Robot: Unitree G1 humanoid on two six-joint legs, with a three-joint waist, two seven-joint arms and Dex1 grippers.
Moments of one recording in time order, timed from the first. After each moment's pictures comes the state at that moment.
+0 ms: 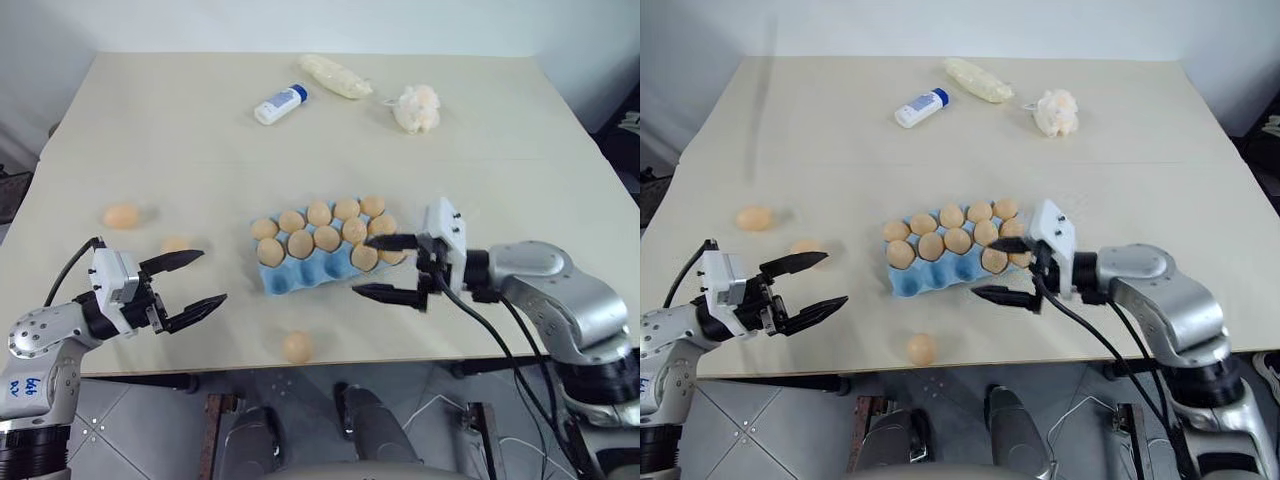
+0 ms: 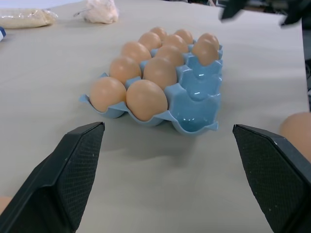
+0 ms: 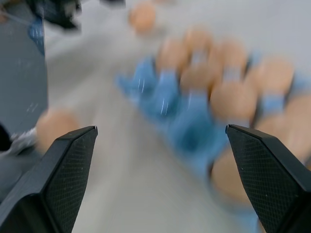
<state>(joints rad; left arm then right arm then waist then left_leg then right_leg) 0.01 0.69 0.34 -0.11 -0.57 0.15 -1.06 -0.36 -0.74 0.03 -0.43 0.58 0.80 0.96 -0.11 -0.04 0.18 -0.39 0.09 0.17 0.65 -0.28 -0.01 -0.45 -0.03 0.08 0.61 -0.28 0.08</state>
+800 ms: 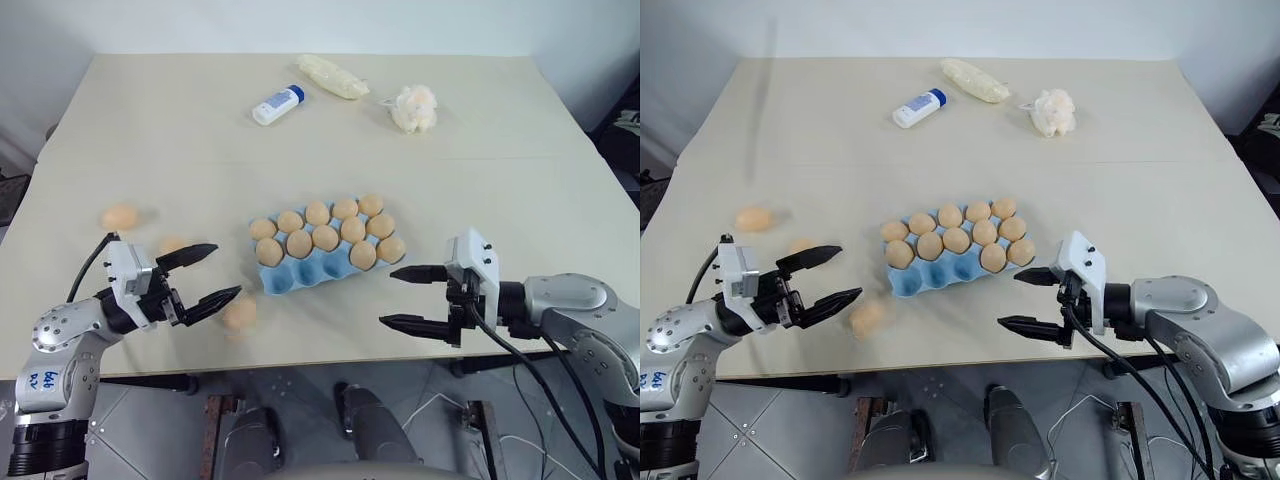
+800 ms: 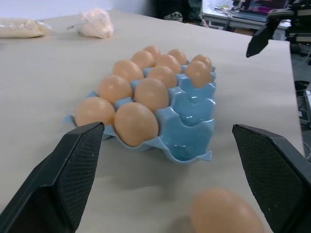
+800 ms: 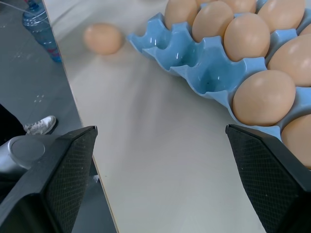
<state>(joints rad) -0.02 0.64 0.30 -0.15 -0.58 0.19 -1.00 -0.21 -0.83 -0.05 -0.55 0.69 0.82 0.92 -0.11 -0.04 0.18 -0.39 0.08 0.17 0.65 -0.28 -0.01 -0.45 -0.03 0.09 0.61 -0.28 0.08</state>
